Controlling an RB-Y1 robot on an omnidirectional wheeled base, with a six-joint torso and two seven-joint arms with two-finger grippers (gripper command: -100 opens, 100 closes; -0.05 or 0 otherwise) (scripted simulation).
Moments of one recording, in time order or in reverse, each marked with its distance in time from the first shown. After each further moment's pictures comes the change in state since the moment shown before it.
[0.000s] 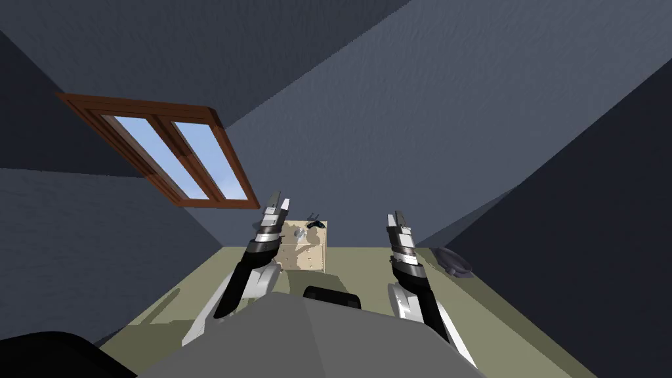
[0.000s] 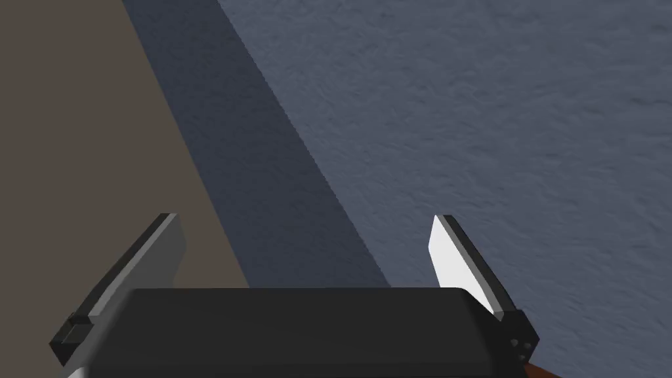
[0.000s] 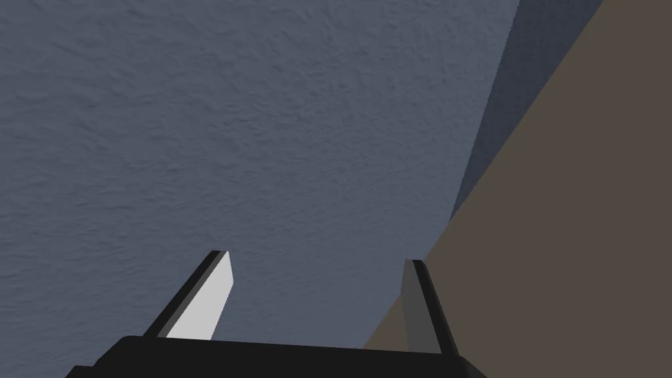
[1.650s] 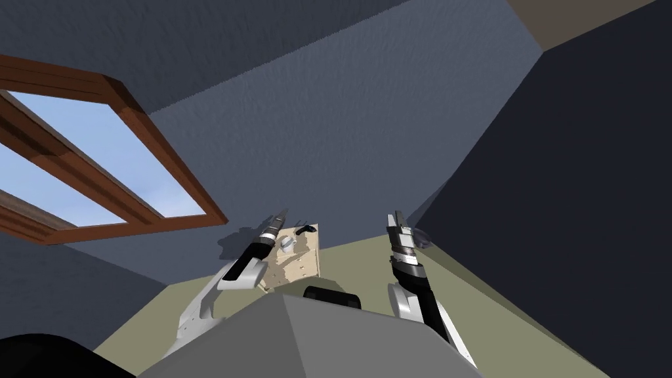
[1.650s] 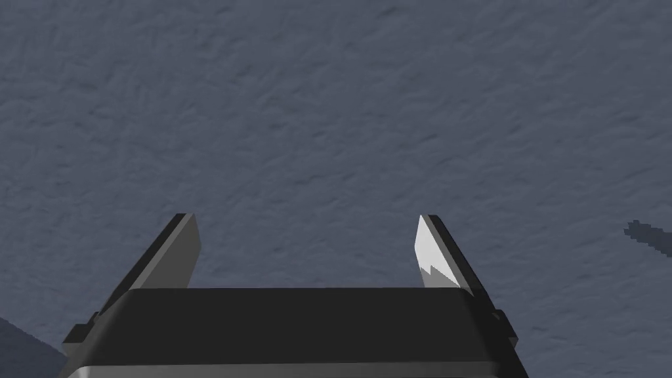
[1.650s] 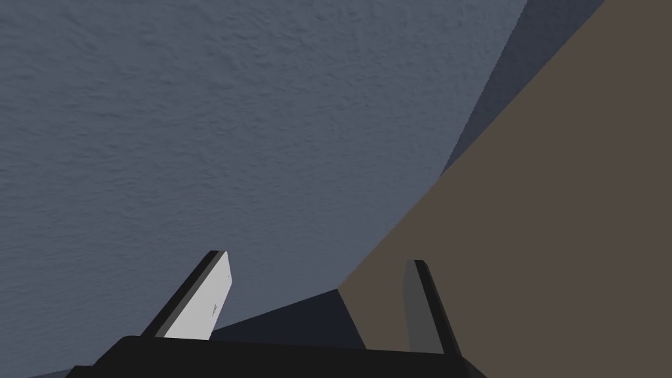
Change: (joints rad) left arm -0.075 0.218 0.153 0.299 0.117 0.440 -0.115; right arm 0.000 0.000 0.000 0.000 0.000 0.000 0.000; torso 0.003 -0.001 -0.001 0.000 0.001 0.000
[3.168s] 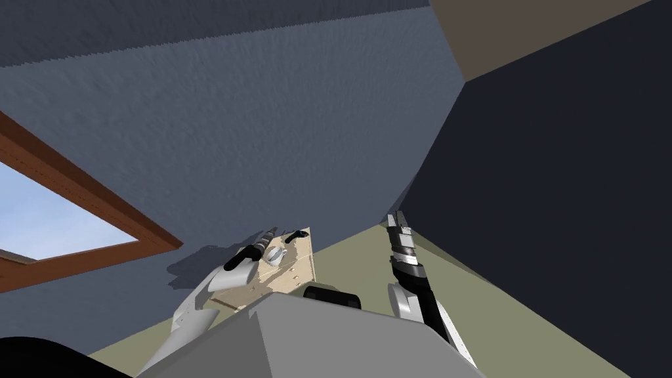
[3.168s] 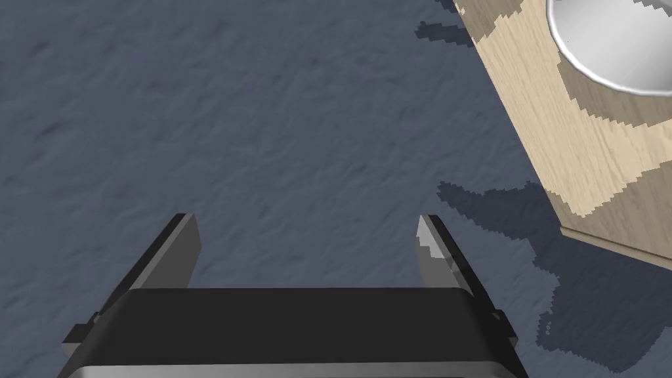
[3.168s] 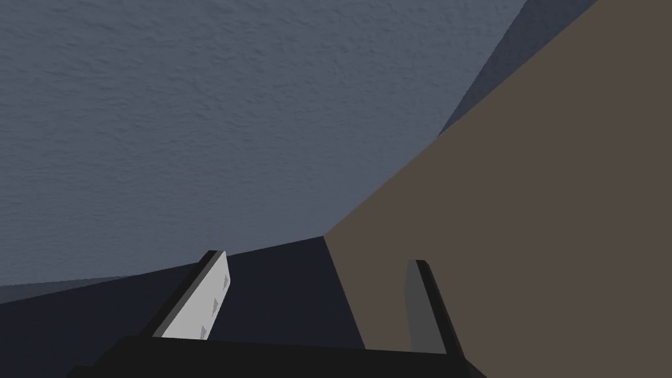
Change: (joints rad) left arm -0.064 0.049 0.127 0.268 0.097 0.410 -0.116; right arm 0.000 0.000 0.000 0.000 0.000 0.000 0.000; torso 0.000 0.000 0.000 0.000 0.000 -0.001
